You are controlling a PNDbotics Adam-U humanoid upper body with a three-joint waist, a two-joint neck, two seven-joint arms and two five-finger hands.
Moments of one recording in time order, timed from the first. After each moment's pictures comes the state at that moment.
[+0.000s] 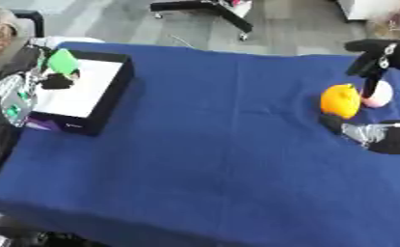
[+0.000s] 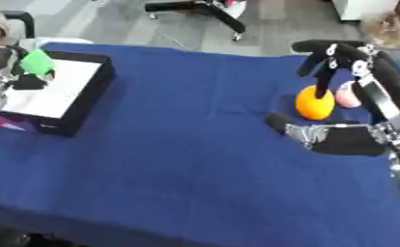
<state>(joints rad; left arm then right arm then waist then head) -0.63 0.68 -0.01 -0.77 -0.73 0.18 0.05 -0.47 -0.32 0.27 -1.93 0.50 -0.16 0.20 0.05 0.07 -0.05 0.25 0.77</state>
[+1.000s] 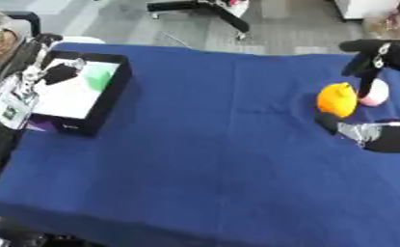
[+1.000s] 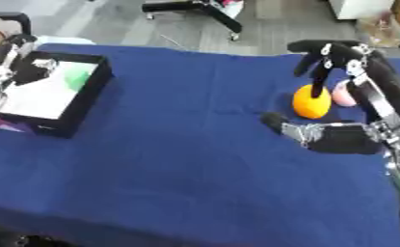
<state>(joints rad) -0.54 0.68 0.00 -1.11 -0.39 0.05 0.06 -0.46 -0.32 0.27 -1.93 0.50 -0.15 0.20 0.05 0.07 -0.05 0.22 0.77</state>
